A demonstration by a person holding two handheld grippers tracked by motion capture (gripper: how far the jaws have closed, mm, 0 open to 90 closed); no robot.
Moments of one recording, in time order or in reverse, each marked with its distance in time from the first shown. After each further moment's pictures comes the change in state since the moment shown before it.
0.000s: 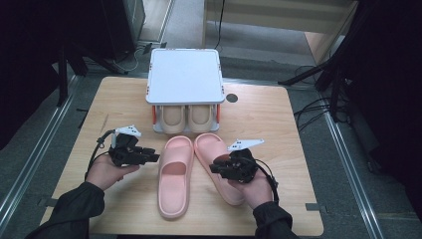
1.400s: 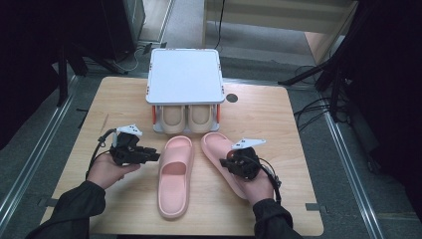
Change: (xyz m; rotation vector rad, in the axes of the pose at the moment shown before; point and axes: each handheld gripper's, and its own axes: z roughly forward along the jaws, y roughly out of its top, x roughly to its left) left arm -0.002 0.004 0.003 0.010 -0.002 0.013; right arm -0.018 -0.008 0.009 0.029 -0.186 0.005
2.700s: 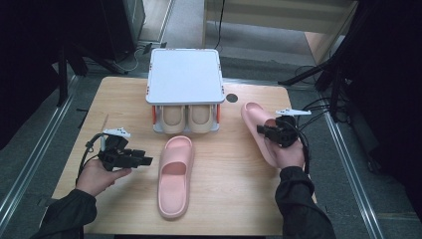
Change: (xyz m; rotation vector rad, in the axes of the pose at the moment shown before) left arm 0.004 -0.016 -0.019 -0.016 0.008 -0.101; right arm -0.123 0.029 -0.049 -0.154 -0.138 0.178
